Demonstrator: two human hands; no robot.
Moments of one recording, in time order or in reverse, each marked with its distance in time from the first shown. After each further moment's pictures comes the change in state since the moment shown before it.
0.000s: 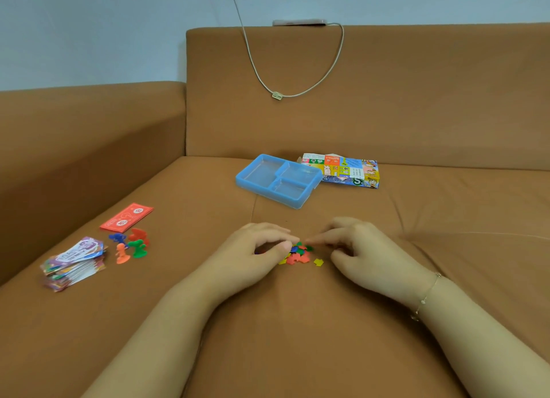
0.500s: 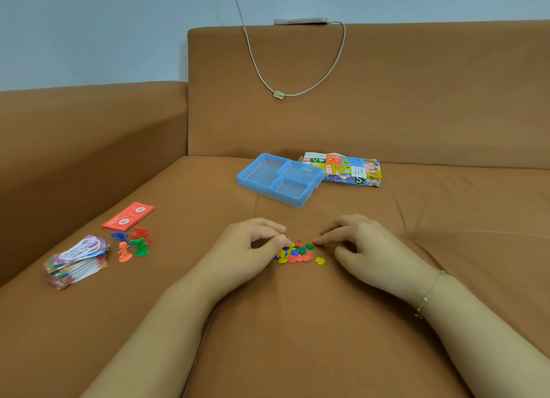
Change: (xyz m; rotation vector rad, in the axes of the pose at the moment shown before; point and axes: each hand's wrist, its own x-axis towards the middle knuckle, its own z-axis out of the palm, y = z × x) left_hand -0.002 0.001 -0.003 -0.083 0.085 -0.058; right_hand 0.000 0.005 -0.002 -0.061 0.025 0.012
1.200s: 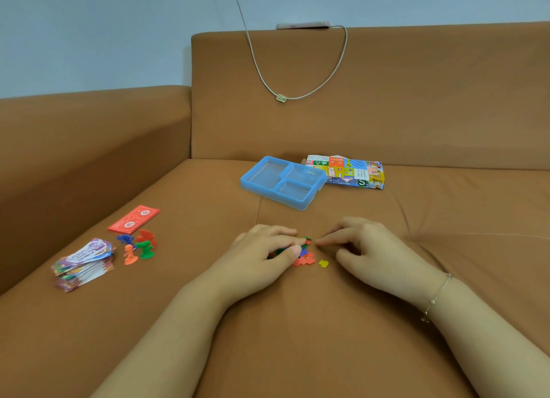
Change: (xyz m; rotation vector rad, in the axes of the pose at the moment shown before) left_hand 0.003 0.000 0.007 0.286 -0.166 0.043; right_hand 0.000 0.000 0.001 0.031 0.009 -0.002
